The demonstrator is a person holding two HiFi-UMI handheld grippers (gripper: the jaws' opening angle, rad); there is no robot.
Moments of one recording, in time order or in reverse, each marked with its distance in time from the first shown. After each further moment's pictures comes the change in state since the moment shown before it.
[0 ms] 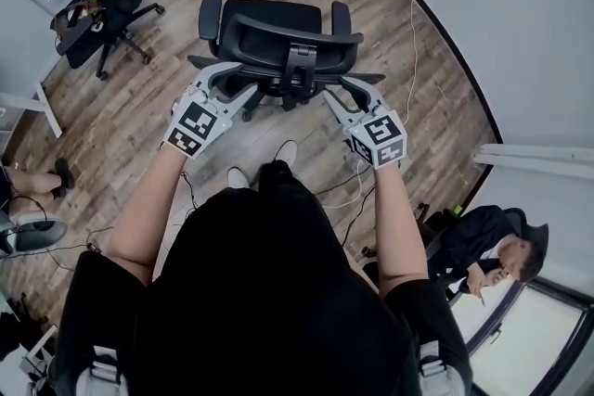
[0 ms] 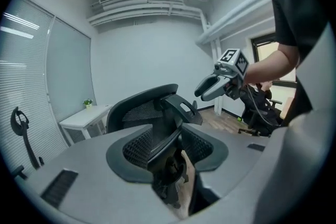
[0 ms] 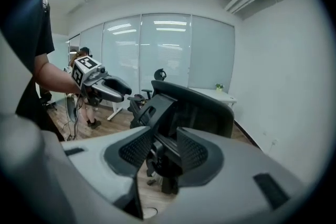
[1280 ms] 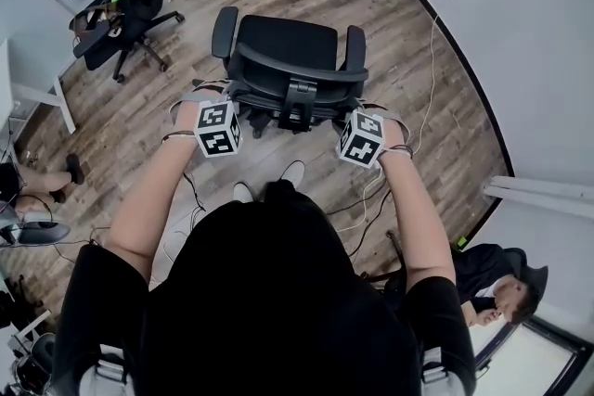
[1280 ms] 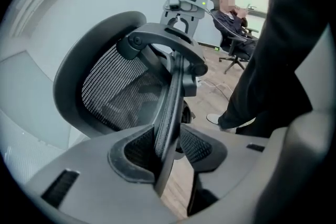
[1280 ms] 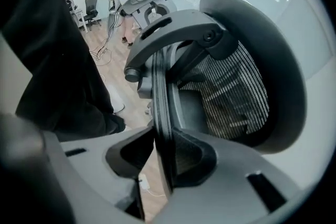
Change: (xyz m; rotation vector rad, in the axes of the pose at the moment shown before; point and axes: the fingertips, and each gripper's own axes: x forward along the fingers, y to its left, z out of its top) left arm 0.058 0.015 -0.088 0.503 0.618 -0.161; right arm 0.053 -0.038 -0.087 -0.699 0.659 0.288
